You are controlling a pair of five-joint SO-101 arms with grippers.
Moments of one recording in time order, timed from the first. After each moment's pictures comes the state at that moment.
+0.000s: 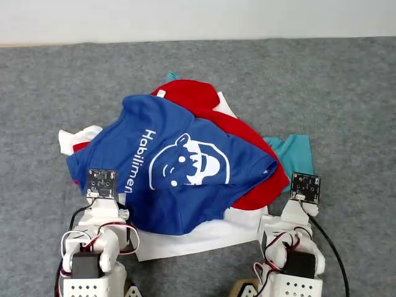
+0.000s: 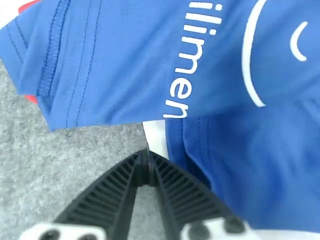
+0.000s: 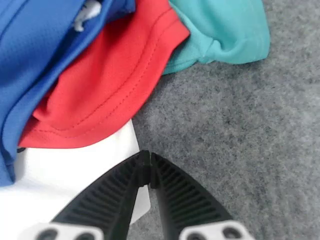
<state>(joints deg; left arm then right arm) -5.7 -103.5 96.9 72.0 2.2 5.5 -103.3 95.6 74.5 -4.4</state>
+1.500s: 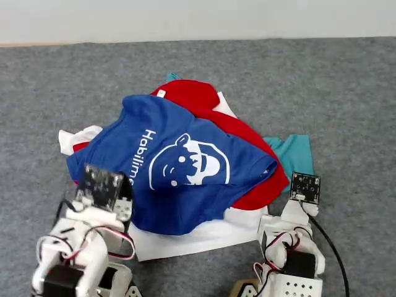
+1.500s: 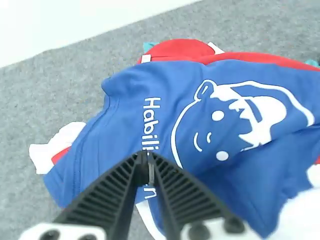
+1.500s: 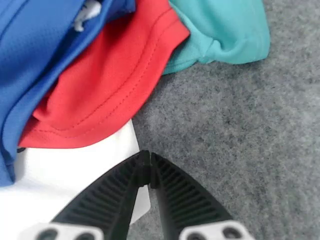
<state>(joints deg) 6.9 -88.2 56.8 78.3 -4.4 5.5 -103.3 95.6 74.5 -4.4</state>
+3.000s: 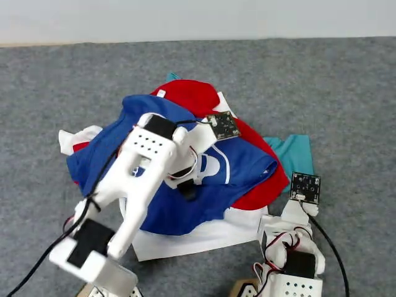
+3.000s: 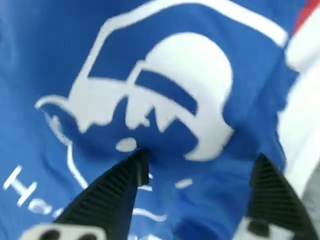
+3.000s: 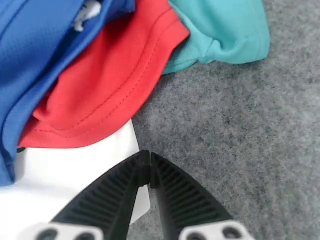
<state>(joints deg) 21.5 6.5 10.6 80.8 -34.9 5.5 -103.3 95.6 74.5 -4.4</state>
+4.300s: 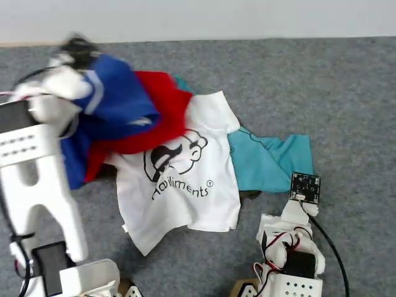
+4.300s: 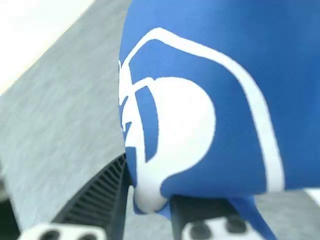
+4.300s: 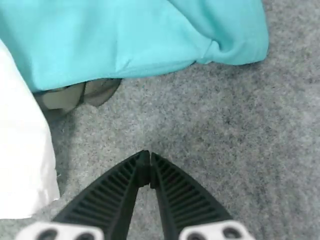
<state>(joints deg) -24.2 -7.7 -7.3 80.8 -41.4 5.5 -103.3 95.6 74.5 -4.4</state>
